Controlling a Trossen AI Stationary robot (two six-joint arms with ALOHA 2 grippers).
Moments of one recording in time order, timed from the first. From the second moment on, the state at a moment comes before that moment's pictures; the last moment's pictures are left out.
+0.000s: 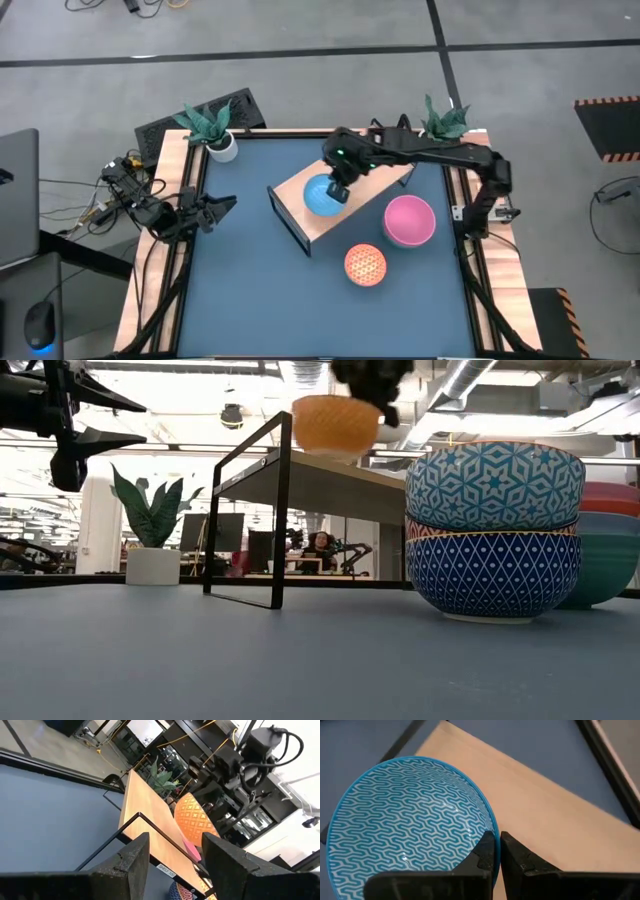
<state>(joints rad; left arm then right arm) -0.72 0.09 0.04 0.35 -1.19 -0.59 -0.18 1.79 1.82 -0.99 0.01 0.17</state>
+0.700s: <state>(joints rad) -0.72 0.09 0.04 0.32 -1.19 -0.60 -0.23 1.93 1.92 -0.97 -0.11 0.09</state>
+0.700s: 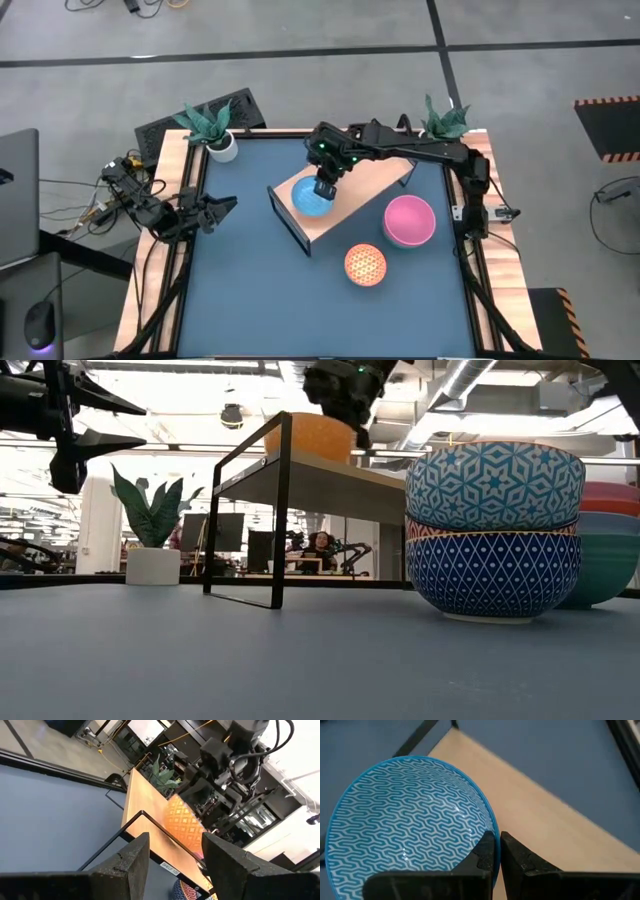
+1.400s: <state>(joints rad) -0.72 0.09 0.04 0.32 -1.19 -0.59 -0.23 1.95 1.92 -0.98 -0.15 0.07</state>
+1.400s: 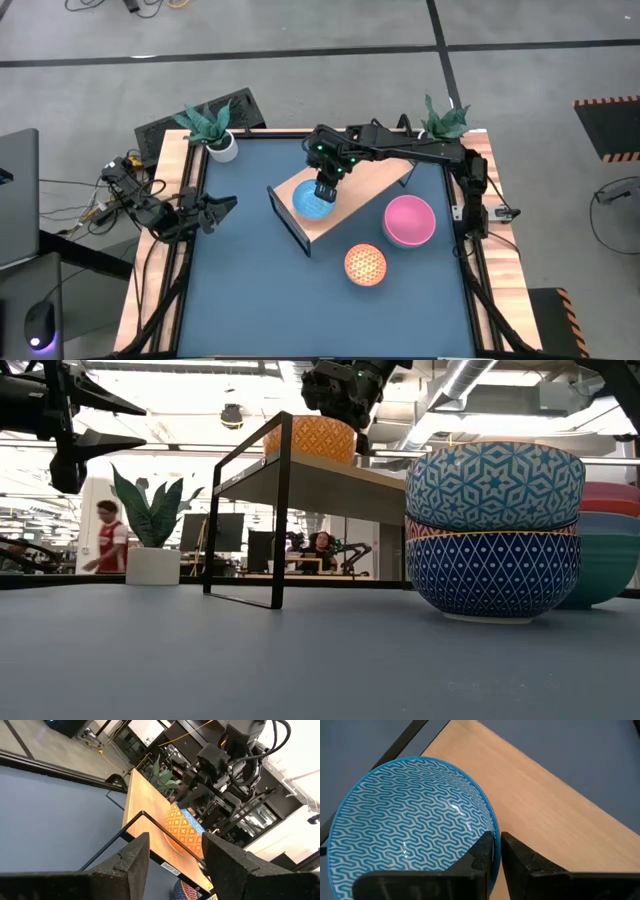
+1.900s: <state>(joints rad) -0.72 0.09 0.04 0.30 -1.19 -0.60 -0.22 1.92 1.95 -0.95 -0.16 0.01</state>
